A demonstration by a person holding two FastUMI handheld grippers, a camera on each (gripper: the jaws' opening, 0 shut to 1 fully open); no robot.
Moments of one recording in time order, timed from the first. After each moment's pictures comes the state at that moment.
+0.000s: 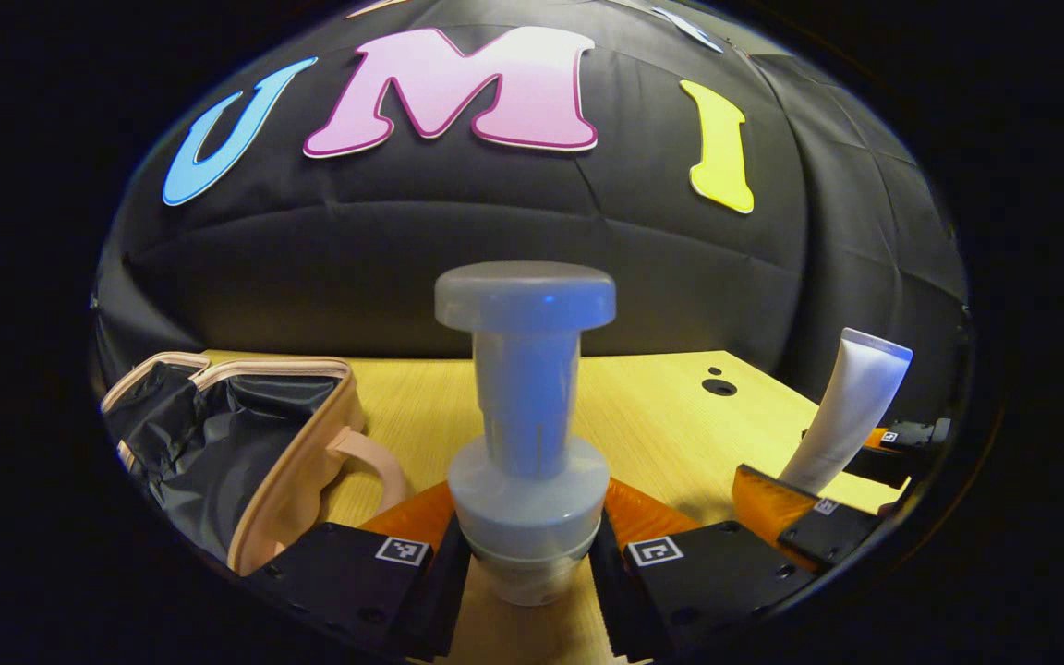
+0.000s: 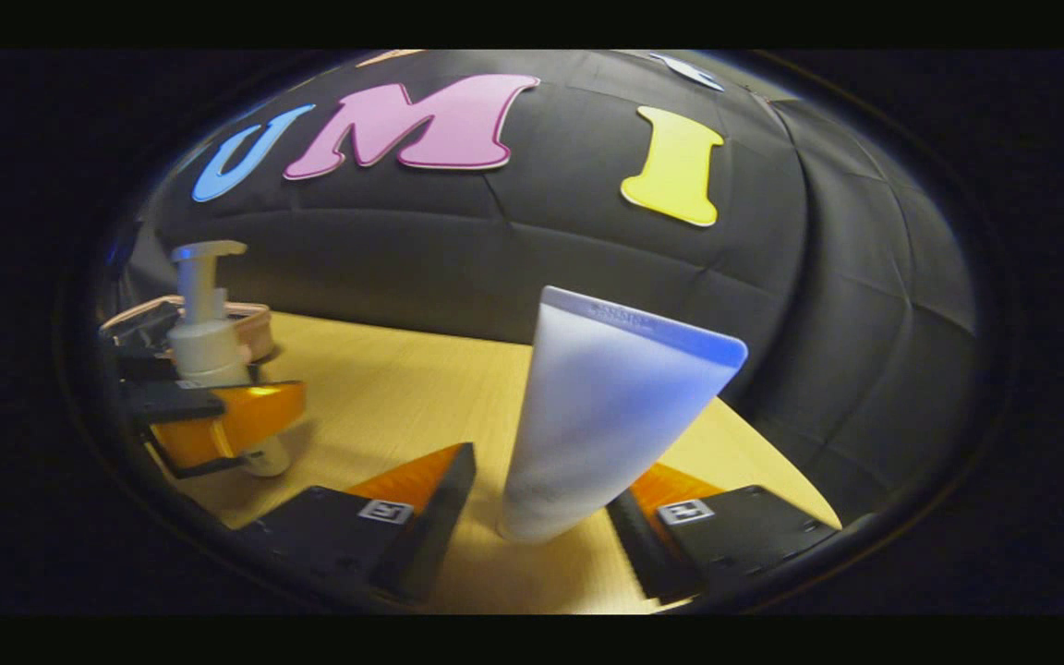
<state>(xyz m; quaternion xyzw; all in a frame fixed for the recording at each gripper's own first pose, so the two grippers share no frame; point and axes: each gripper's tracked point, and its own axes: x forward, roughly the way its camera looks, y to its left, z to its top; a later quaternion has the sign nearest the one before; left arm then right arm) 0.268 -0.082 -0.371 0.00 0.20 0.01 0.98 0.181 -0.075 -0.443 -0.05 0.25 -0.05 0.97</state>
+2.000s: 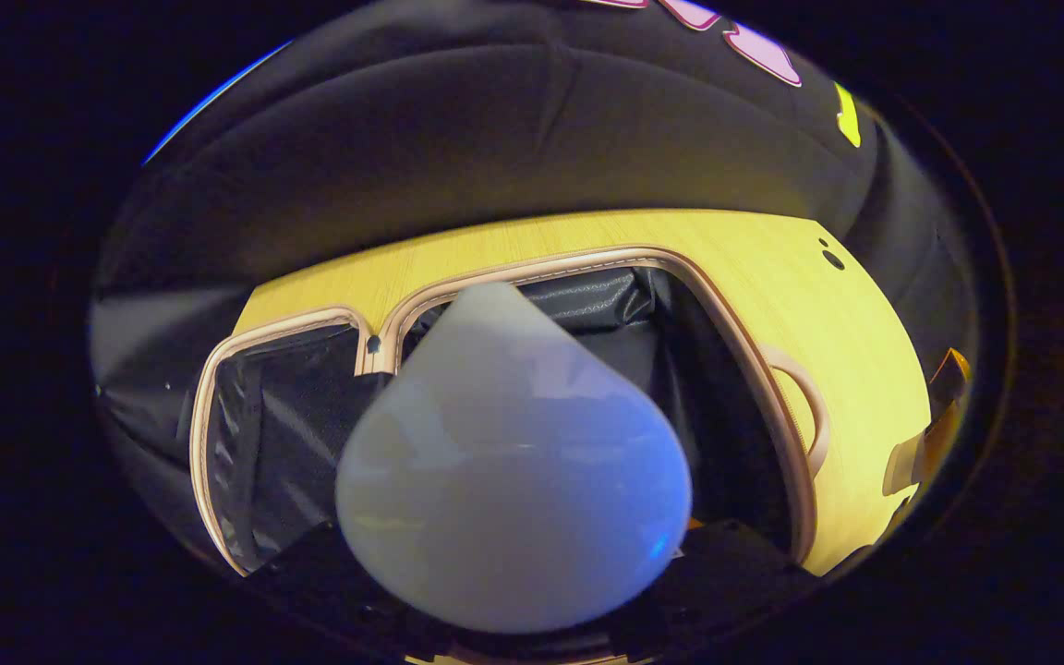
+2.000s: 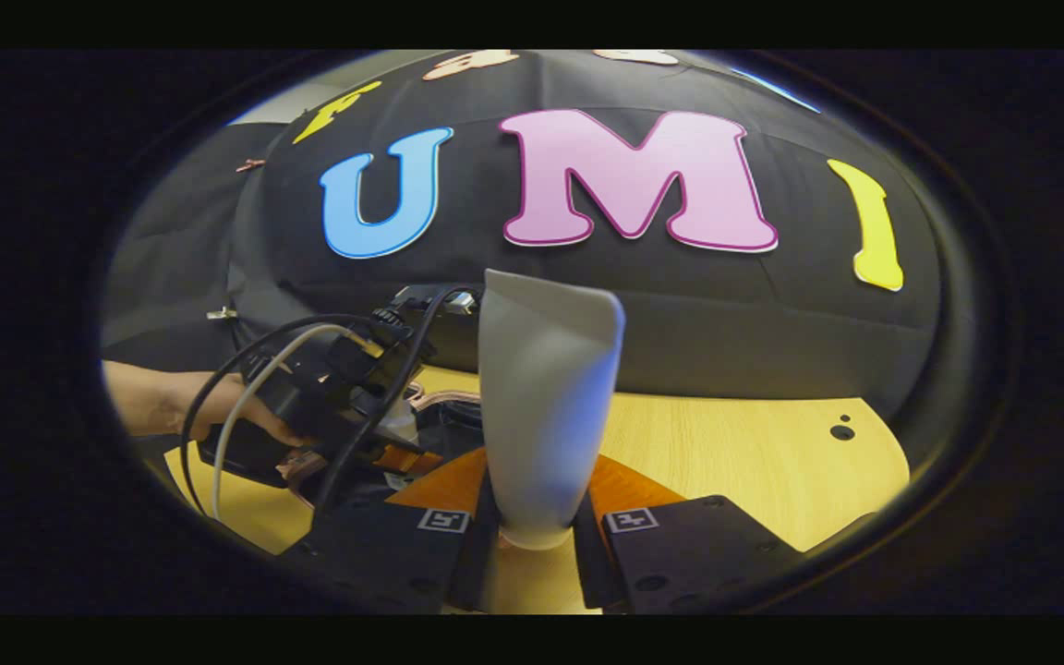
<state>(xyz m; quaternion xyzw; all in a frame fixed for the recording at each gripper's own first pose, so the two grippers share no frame) 0.243 0.207 -0.375 0.06 0.51 0.00 0.86 0.172 0.225 -0.300 0.05 0.24 0.18 0.95</state>
